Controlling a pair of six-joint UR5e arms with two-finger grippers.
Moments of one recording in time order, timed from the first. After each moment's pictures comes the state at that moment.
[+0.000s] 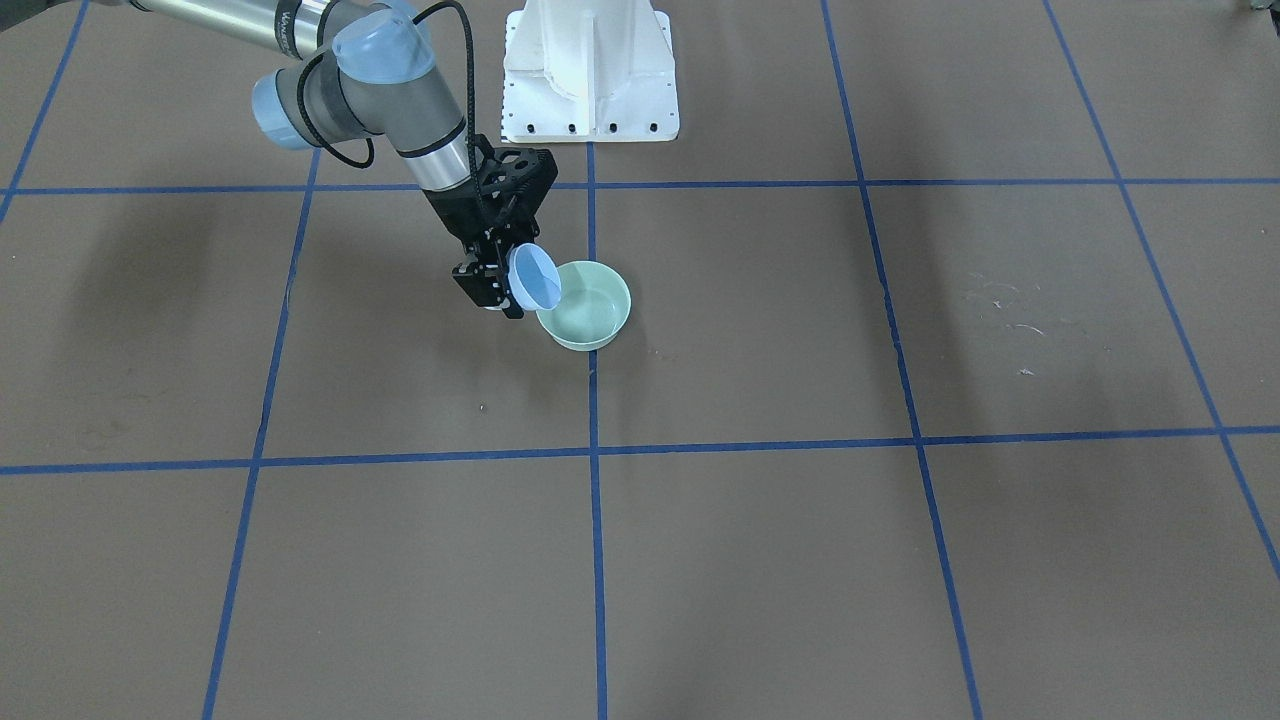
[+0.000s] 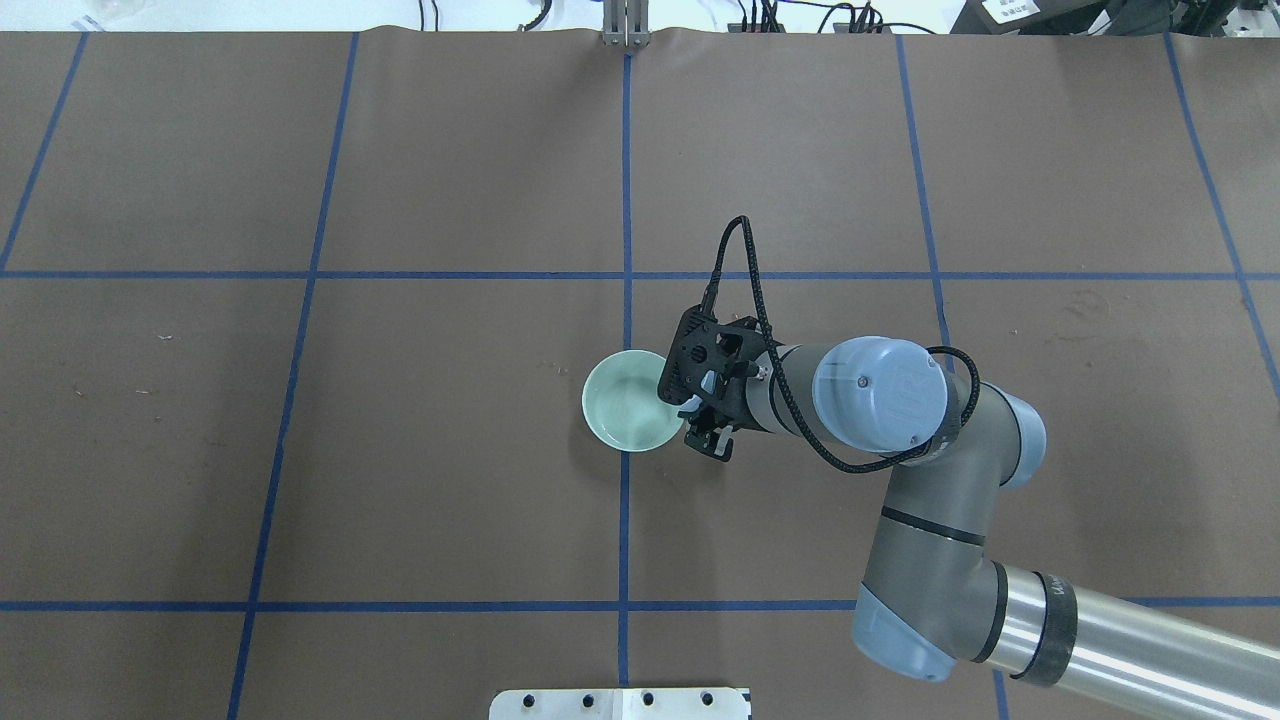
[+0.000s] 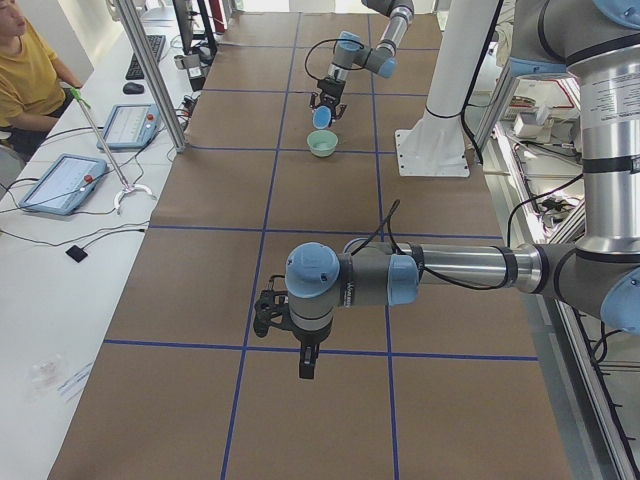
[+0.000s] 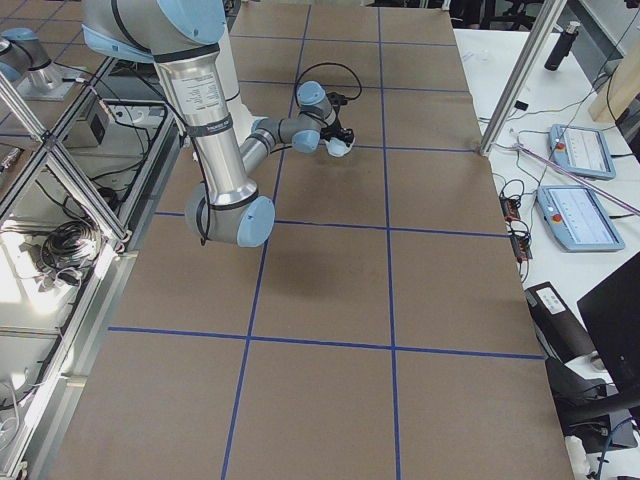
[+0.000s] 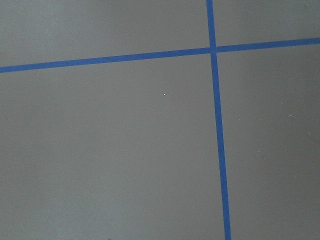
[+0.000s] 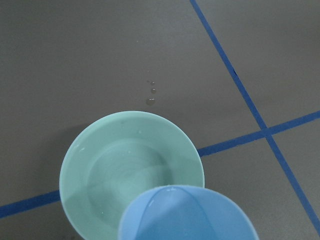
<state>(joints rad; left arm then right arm) -1.67 -1.39 -1.78 -1.50 -2.31 0.17 0.43 -1.13 1.75 -1.05 1.63 0.07</state>
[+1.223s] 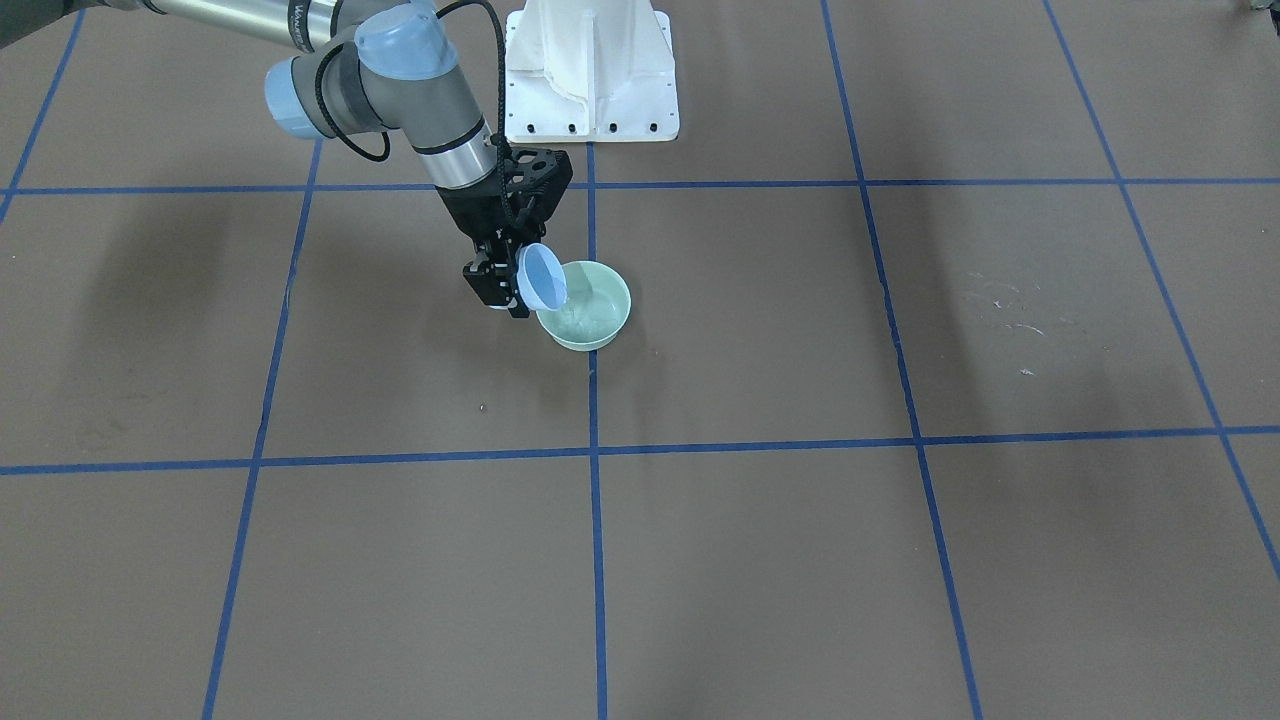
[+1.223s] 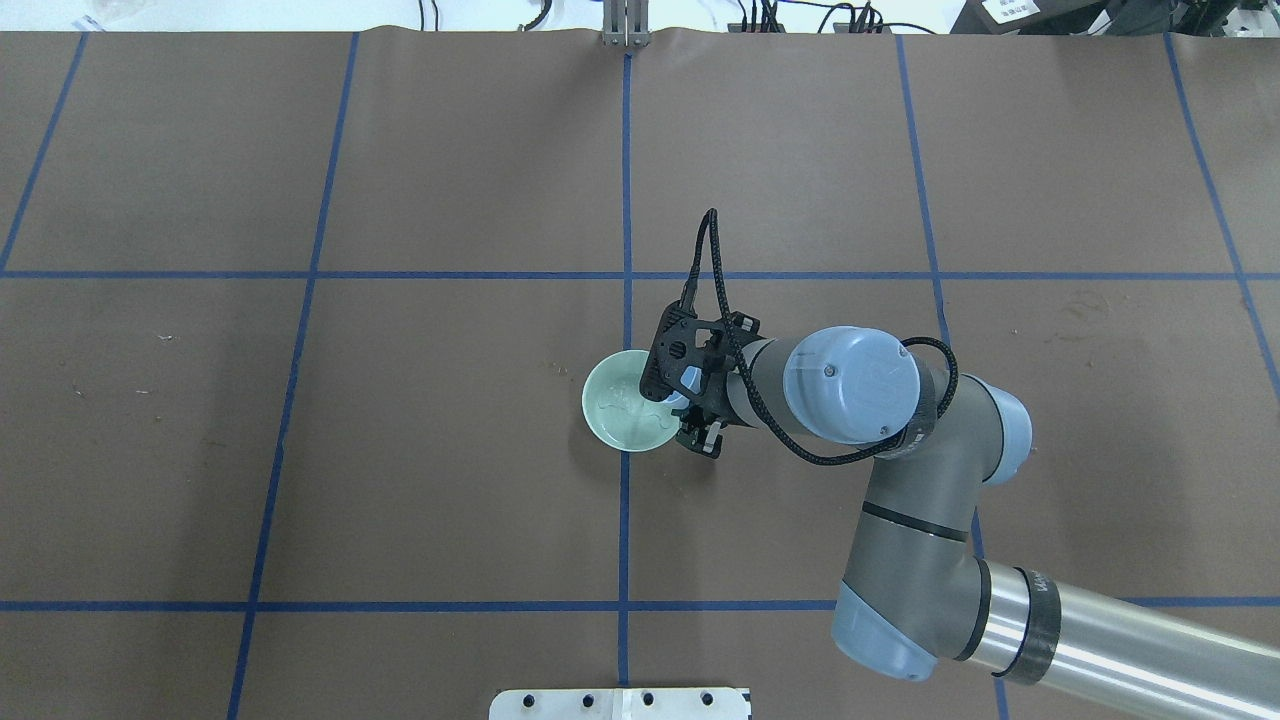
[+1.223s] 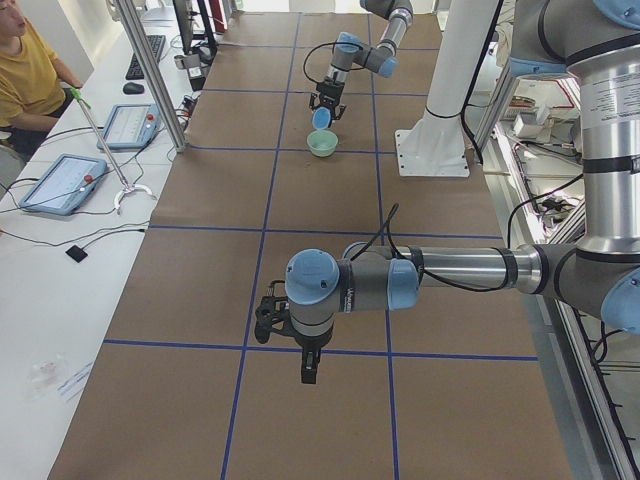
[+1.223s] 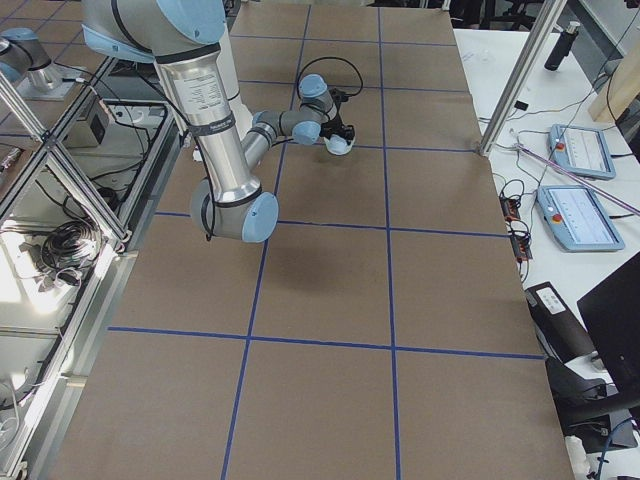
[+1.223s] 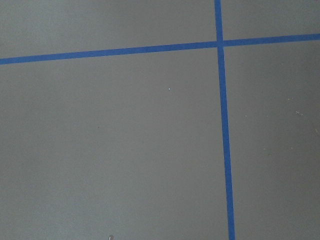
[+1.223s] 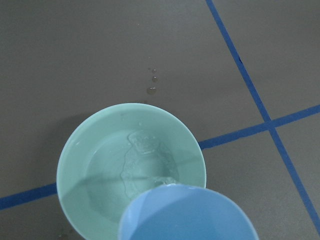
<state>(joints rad) -1.67 -1.39 -1.76 -1.50 -2.31 0.17 0.43 -1.09 1.75 -1.15 1.63 0.05</state>
